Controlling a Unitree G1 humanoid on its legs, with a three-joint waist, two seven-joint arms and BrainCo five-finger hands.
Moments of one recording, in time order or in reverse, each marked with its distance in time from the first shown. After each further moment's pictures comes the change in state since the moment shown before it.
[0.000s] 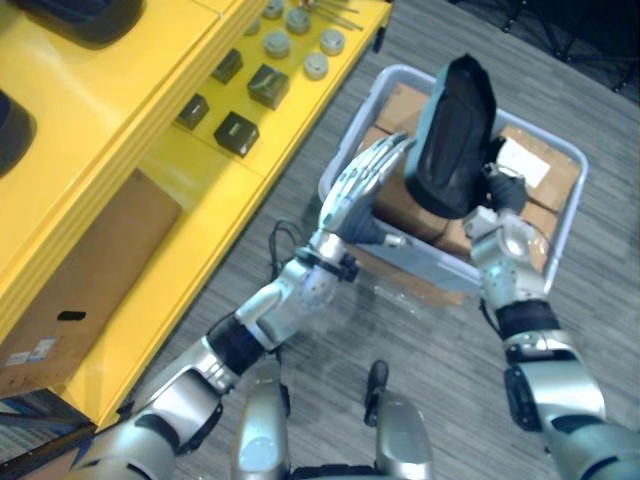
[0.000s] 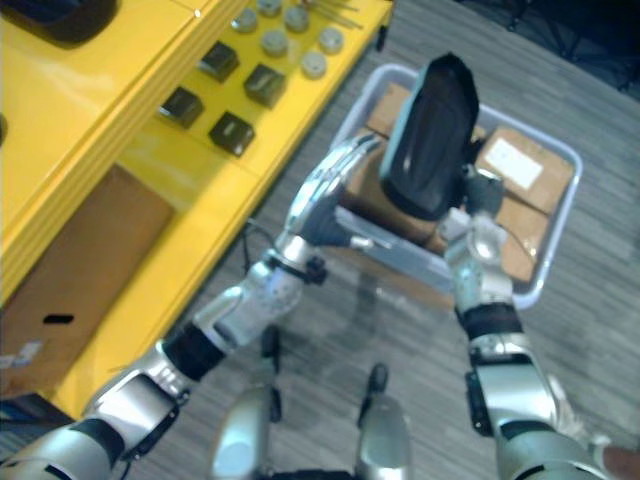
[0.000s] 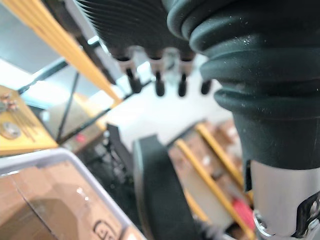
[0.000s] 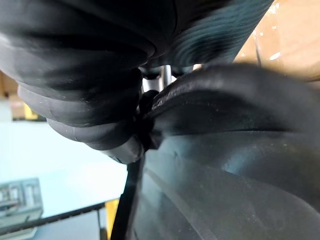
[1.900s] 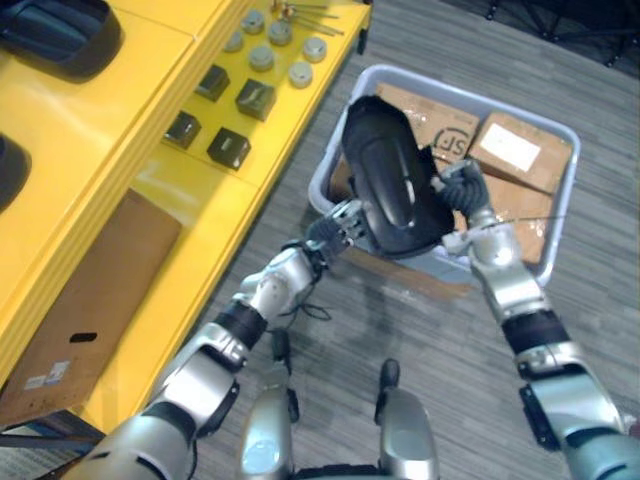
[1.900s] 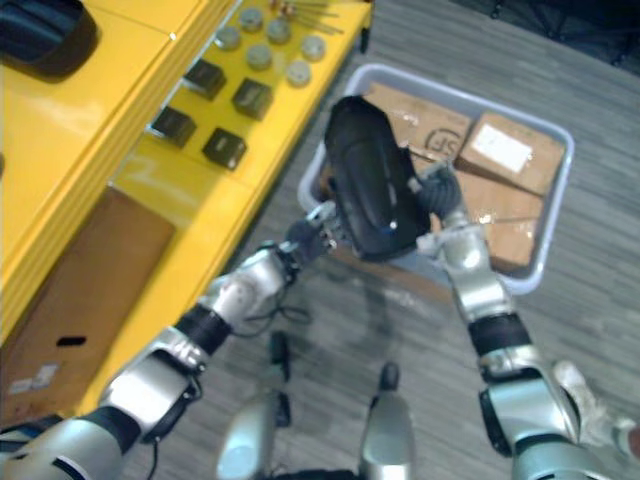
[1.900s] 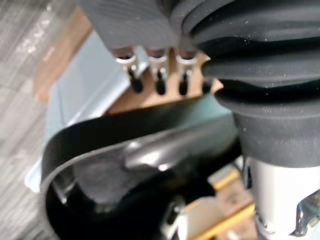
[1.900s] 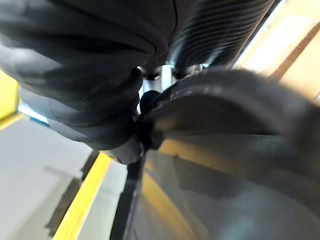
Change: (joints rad) left arm -0.083 -0.078 0.177 0.458 -1.642 0.220 -0.426; right arm 0.096 -0.080 0.197 -0.197 -0.660 0.008 0.195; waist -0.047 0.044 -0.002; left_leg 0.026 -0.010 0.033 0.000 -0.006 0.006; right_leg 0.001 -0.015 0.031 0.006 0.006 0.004
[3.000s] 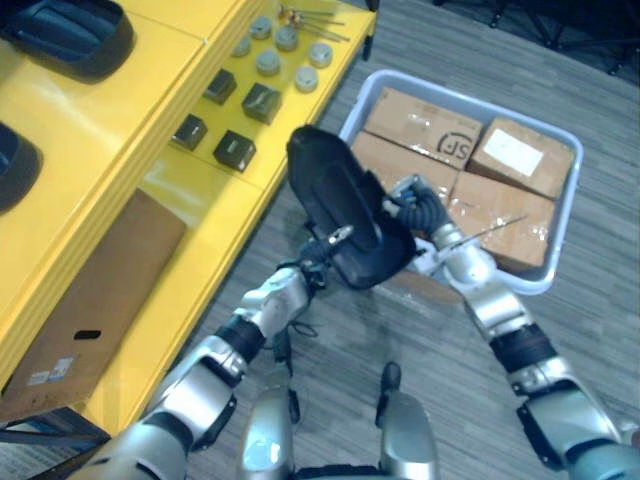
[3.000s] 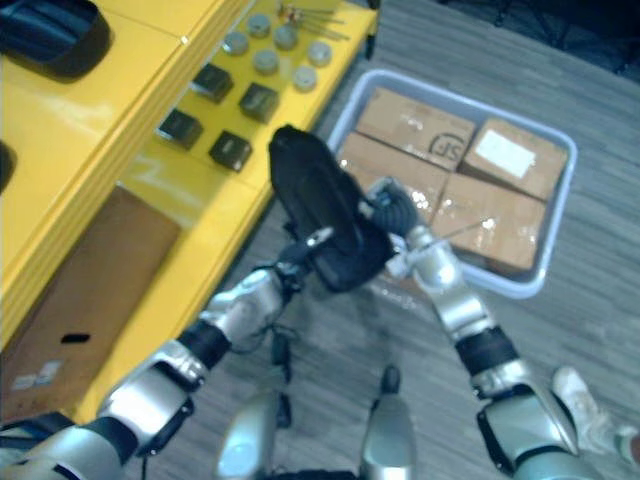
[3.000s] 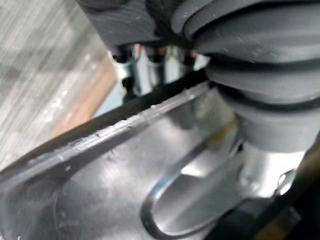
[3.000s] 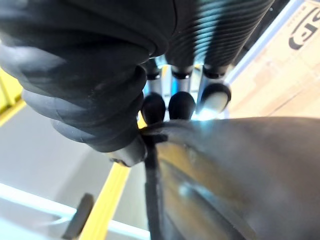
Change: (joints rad) left arm 0.070 0.005 -0.064 0.043 0.166 -0.072 0.117; right arm 0.078 0.020 0.126 -0.181 -0.022 -0.107 0.121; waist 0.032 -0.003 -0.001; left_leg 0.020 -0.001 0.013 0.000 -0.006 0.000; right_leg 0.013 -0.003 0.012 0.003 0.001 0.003
